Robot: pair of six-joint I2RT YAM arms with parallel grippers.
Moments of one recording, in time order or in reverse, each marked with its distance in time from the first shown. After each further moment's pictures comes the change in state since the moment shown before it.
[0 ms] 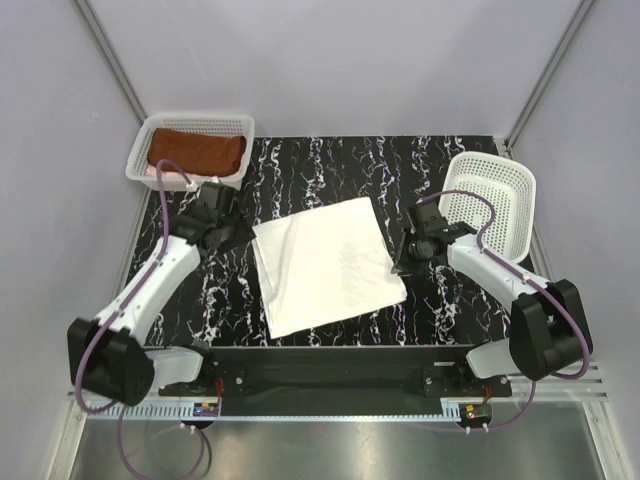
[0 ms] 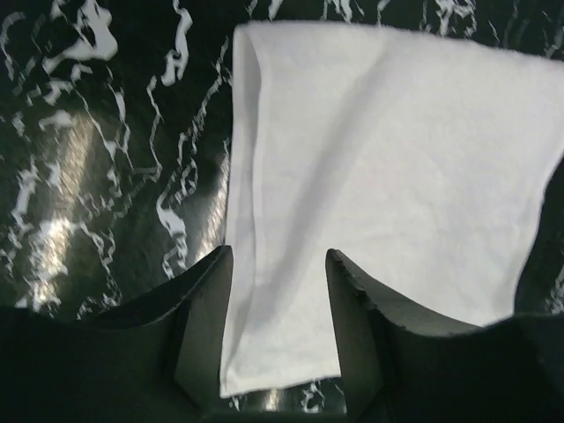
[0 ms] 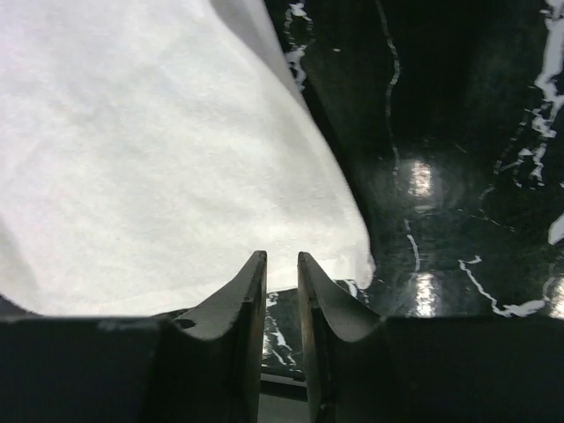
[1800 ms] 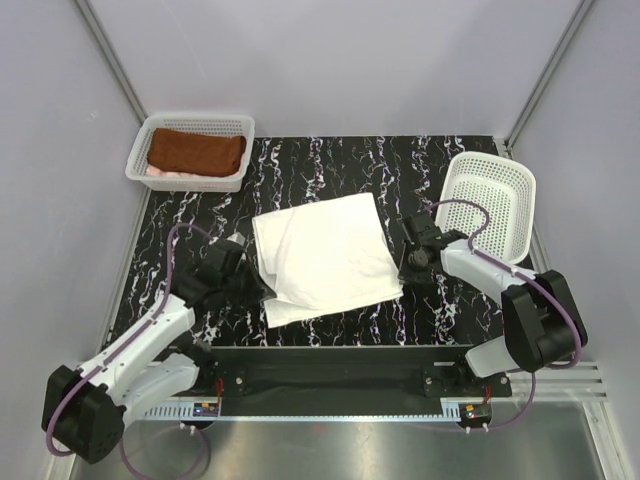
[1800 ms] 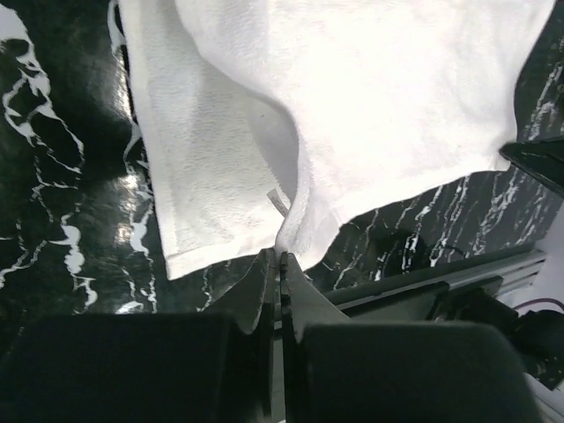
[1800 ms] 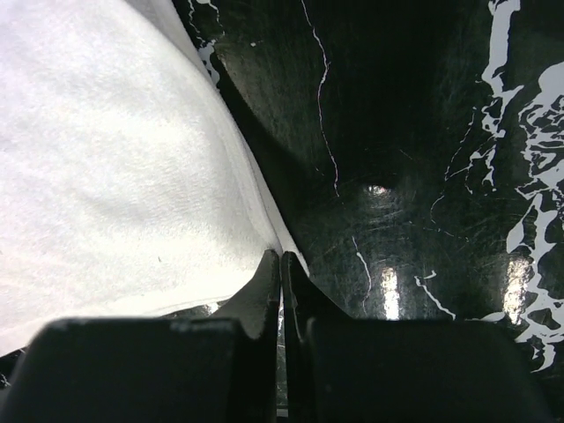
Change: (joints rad) left arm -0.130 -0.243 -0.411 0.153 0.296 -0.141; right arm 0.017 0.058 -0.077 0.062 0.092 -0.018
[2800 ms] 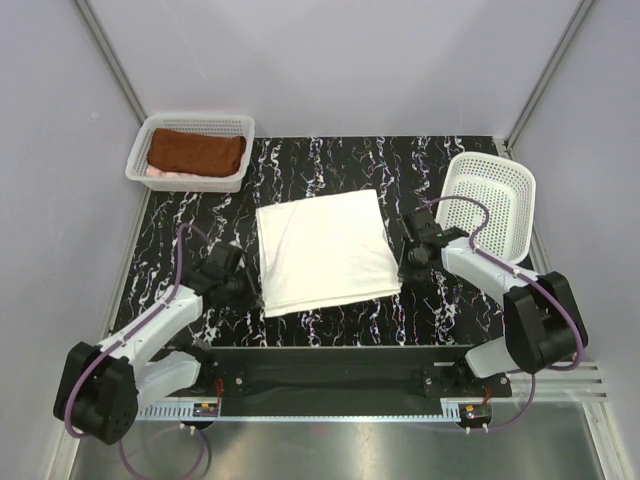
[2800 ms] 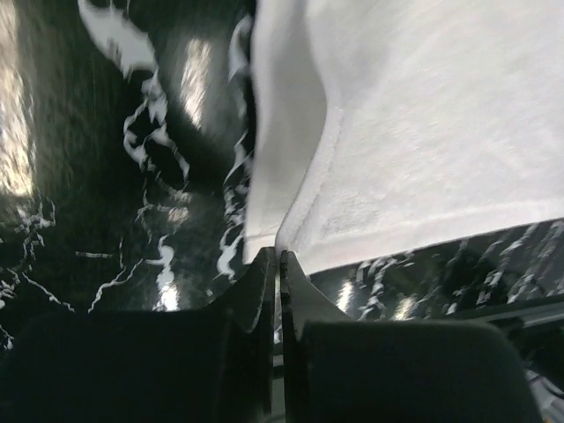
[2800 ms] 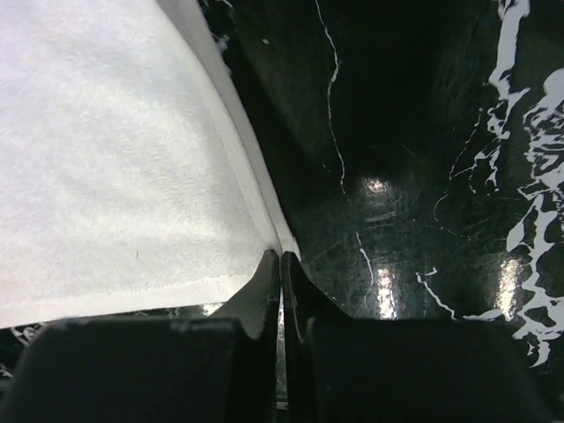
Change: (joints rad) left arm 0.090 0.113 -0.018 -0.003 -0.053 0.127; right arm 0.000 -0.029 0.058 -0.037 0.001 -0.023
